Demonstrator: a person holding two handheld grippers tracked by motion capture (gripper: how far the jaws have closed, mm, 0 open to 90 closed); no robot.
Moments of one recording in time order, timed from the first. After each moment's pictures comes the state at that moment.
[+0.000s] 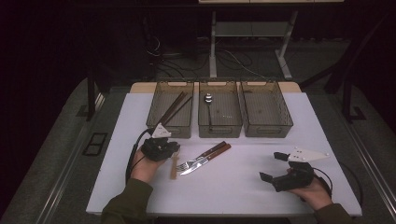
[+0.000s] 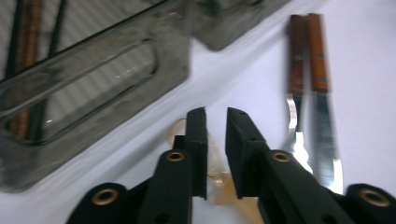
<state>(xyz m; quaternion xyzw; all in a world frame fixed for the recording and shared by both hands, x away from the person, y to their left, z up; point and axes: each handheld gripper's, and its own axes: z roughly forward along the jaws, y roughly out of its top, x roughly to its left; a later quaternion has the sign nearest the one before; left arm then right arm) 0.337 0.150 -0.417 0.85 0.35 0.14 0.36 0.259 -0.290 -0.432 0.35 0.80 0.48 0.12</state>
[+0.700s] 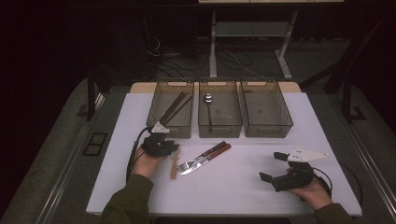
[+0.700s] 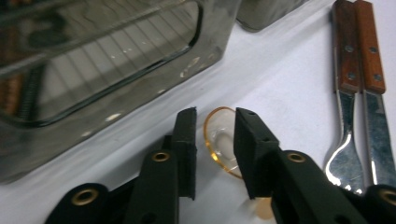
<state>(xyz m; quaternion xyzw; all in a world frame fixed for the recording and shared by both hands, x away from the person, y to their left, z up) 0.361 0.156 -0.441 0.84 0.39 0.10 0.36 0.259 -0.290 -0.432 0.35 0.80 0.48 0.12</state>
